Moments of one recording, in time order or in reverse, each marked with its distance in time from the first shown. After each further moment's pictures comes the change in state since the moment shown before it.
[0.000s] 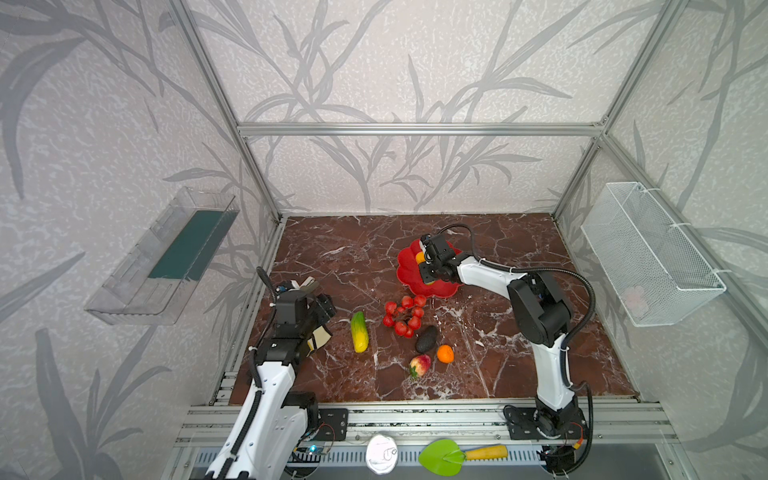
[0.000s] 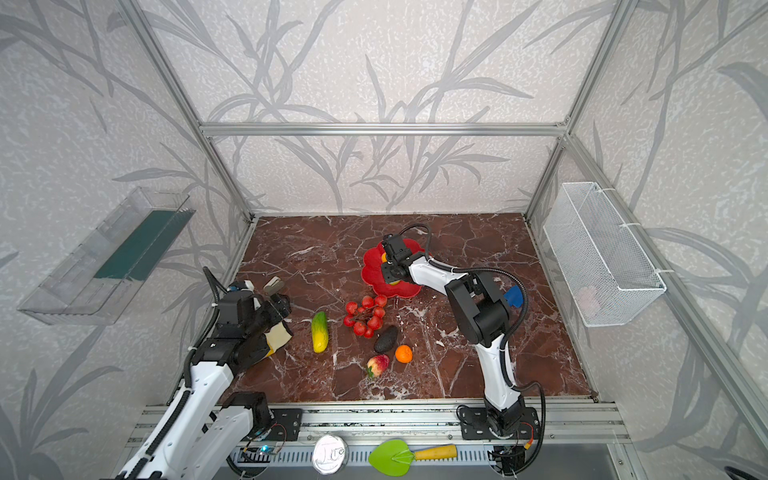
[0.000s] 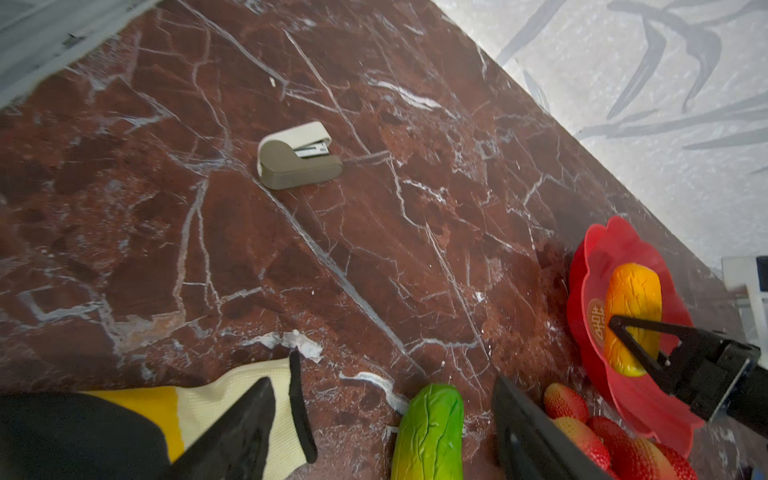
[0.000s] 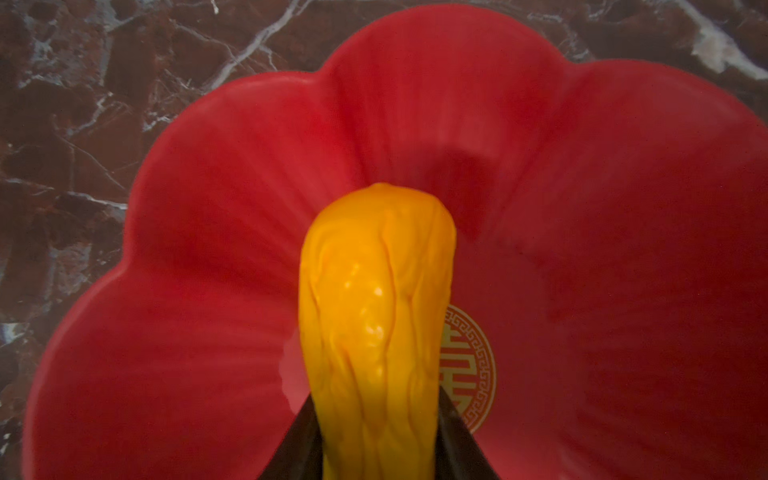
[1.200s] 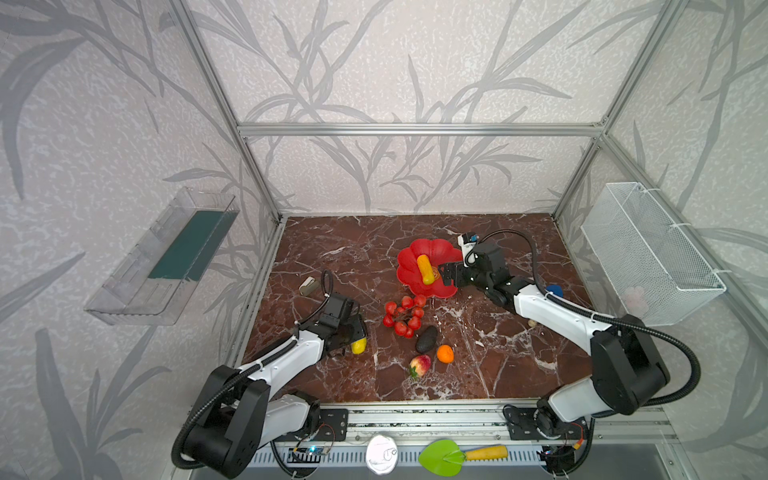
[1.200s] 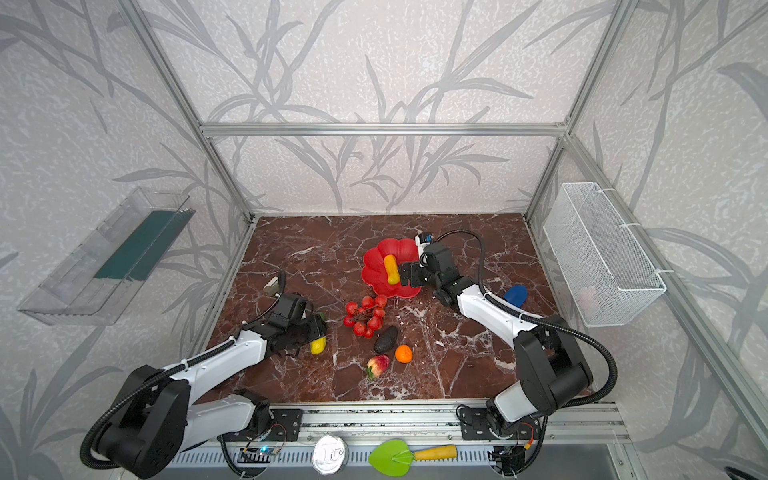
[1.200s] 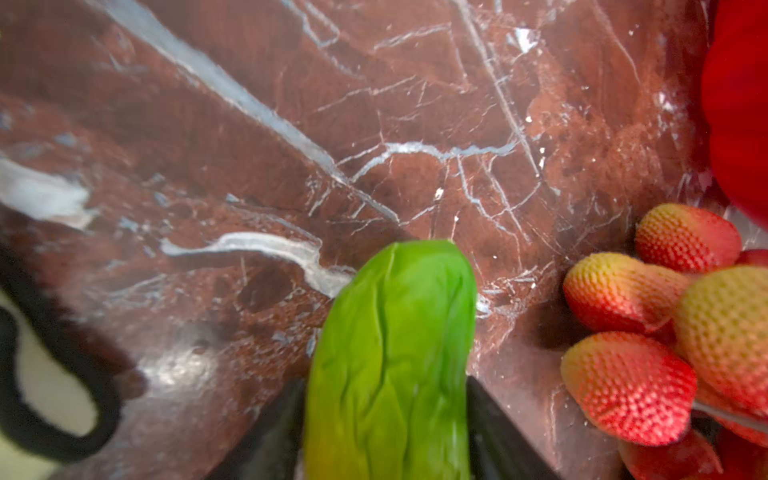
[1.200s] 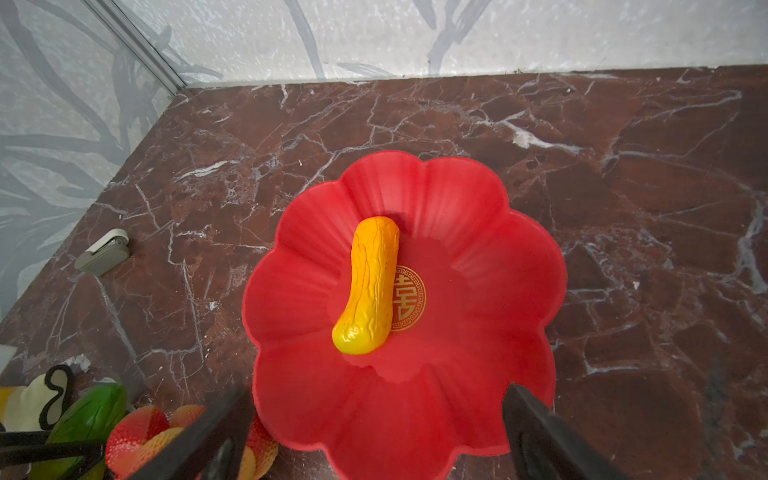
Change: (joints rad) left arm -0.353 0.429 -0.024 0.108 0.011 -0.084; right arm -0.095 -0.598 -0.546 0.294 -0.128 0.089
